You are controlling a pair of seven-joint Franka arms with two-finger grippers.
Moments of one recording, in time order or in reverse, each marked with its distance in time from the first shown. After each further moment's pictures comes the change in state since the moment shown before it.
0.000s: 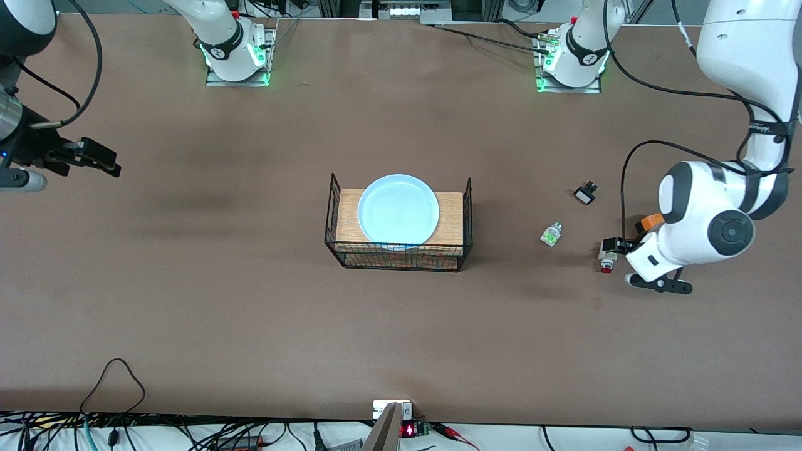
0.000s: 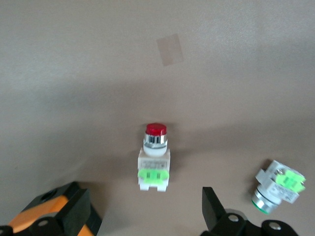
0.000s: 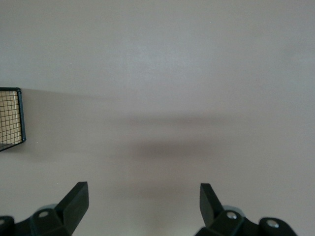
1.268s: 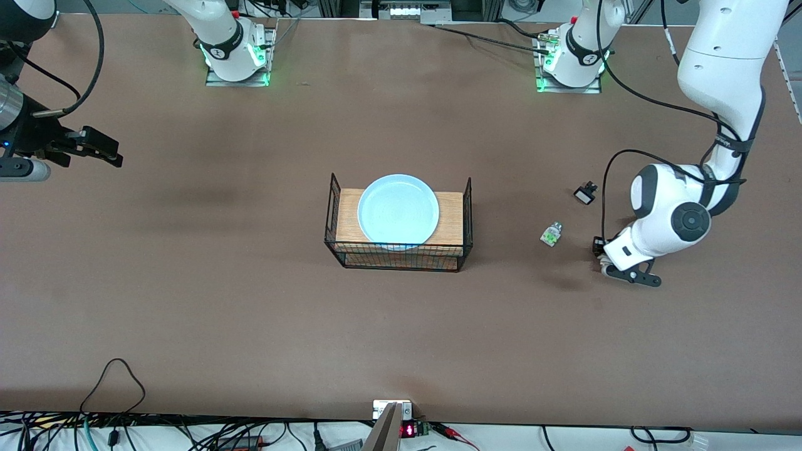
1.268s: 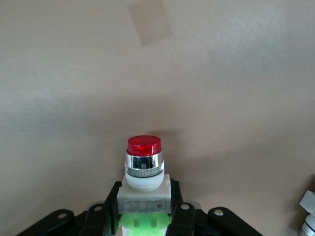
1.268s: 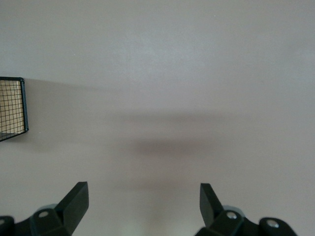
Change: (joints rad) left arm 0.016 0.052 0.002 -0.118 0.002 0.228 0.082; right arm 0.002 -0.009 0.015 0.008 -0.007 -0.038 -0.001
